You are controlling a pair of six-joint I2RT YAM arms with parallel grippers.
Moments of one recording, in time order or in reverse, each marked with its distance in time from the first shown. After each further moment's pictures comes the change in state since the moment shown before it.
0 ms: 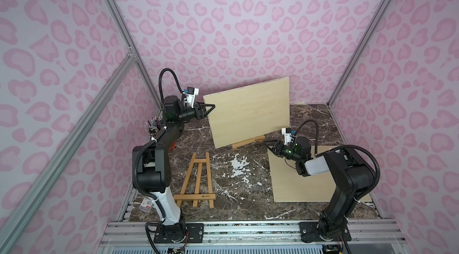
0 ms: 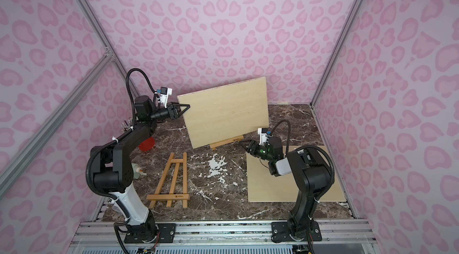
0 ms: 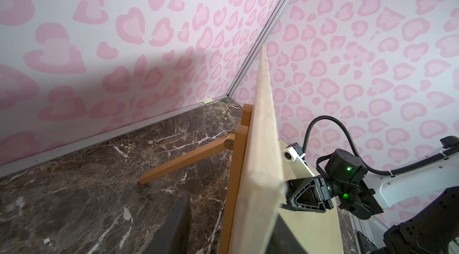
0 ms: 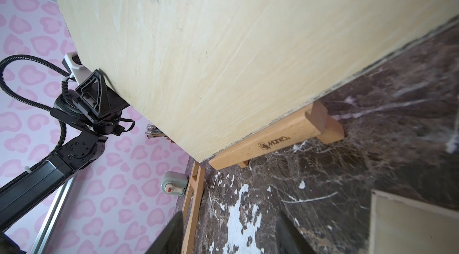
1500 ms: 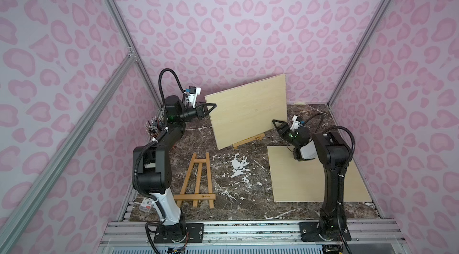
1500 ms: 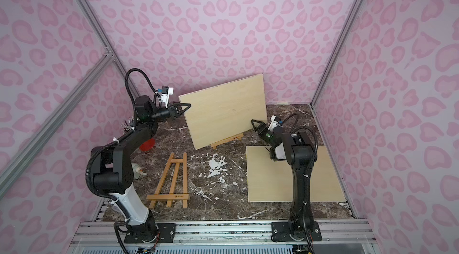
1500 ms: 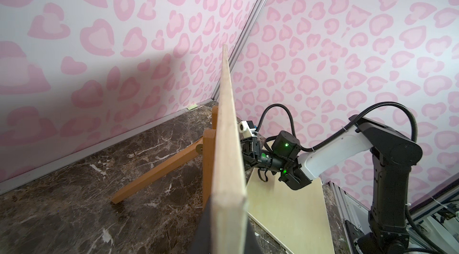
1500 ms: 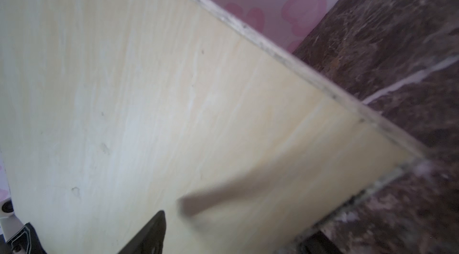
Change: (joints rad) left arm -0.027 -0.023 -0.022 0.089 0.054 -0.041; right arm -0.135 0.462 0.417 0.241 0.229 0.152
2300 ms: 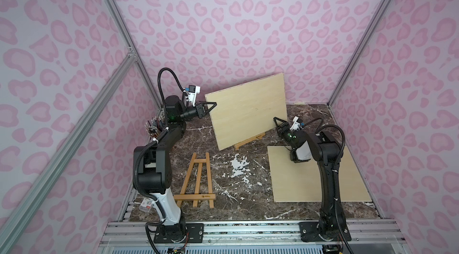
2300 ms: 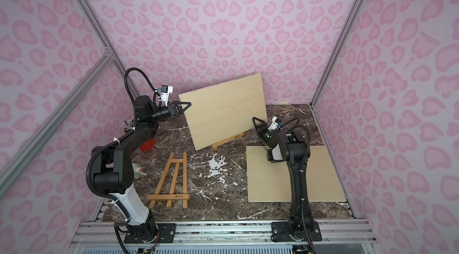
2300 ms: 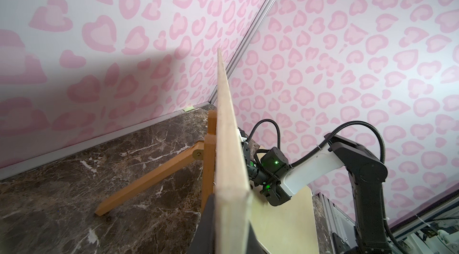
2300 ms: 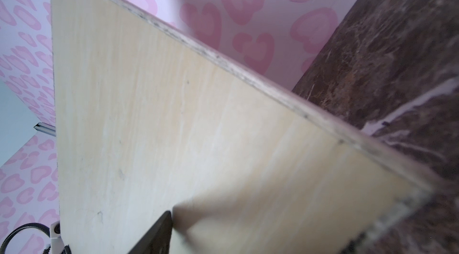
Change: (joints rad) left arm -0.011 -0.005 0.000 0.059 -0.019 -0.145; right arm 0.010 0.117 0.042 0.265 0.070 0.193
